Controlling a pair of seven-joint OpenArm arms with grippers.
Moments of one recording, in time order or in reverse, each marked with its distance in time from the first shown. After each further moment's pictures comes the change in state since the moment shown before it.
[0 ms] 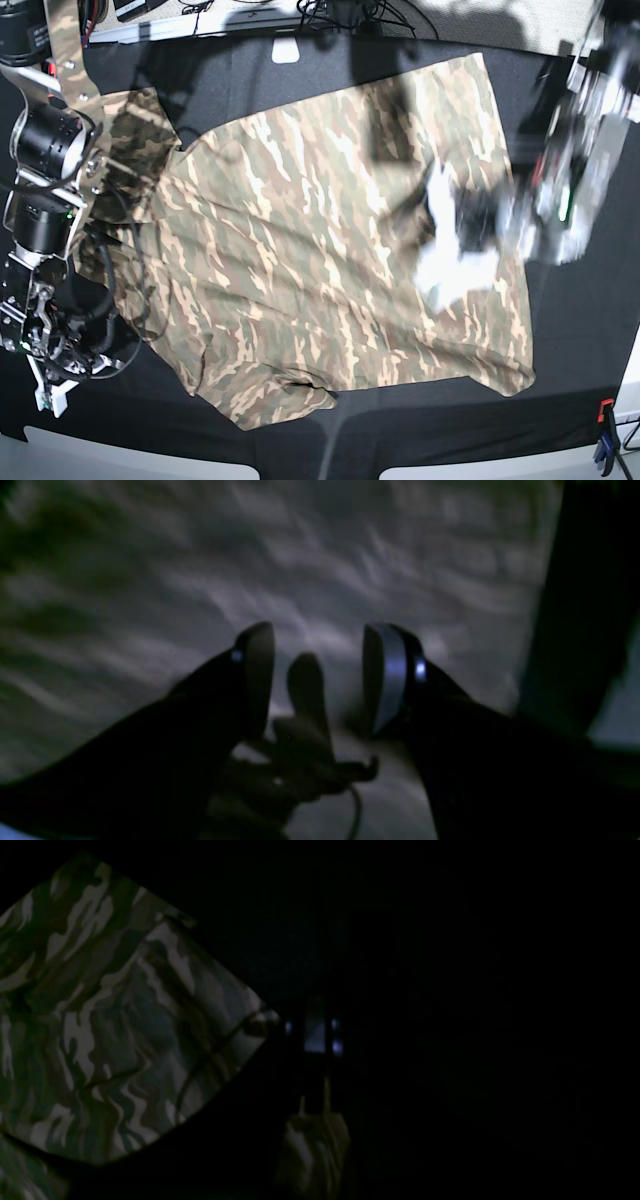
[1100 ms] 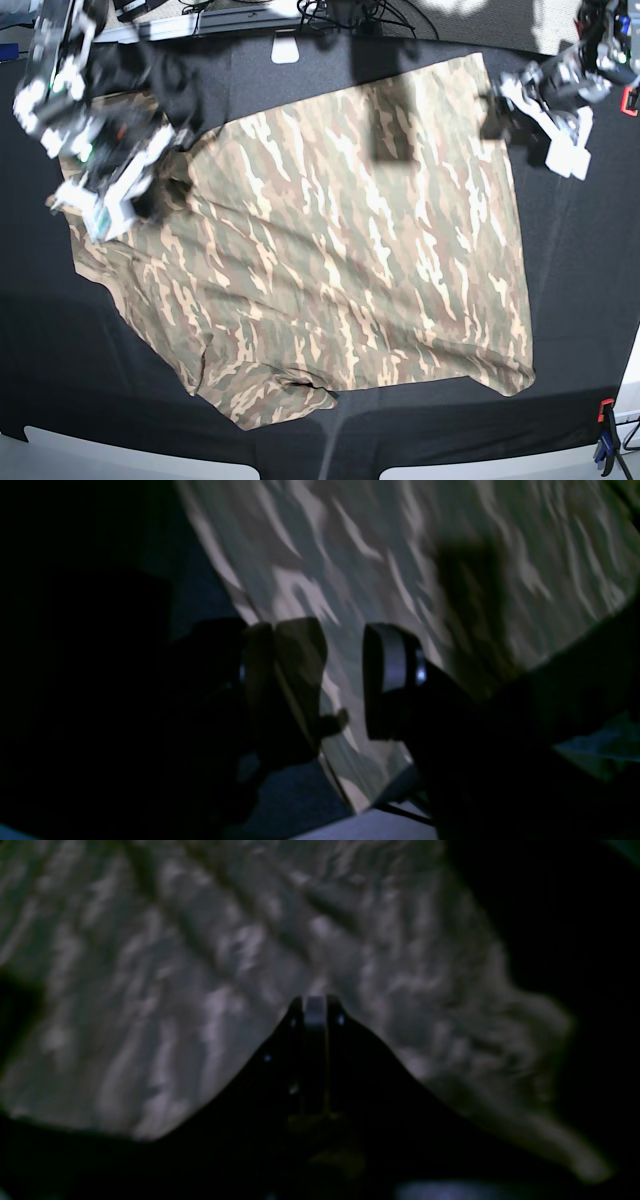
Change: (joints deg) left arm 31.5 9.8 -34.7 6.2 -5.9 16.6 -0.3; right arm -63.1 -5.4 -0.2 72.8 16.3 3.6 2.2
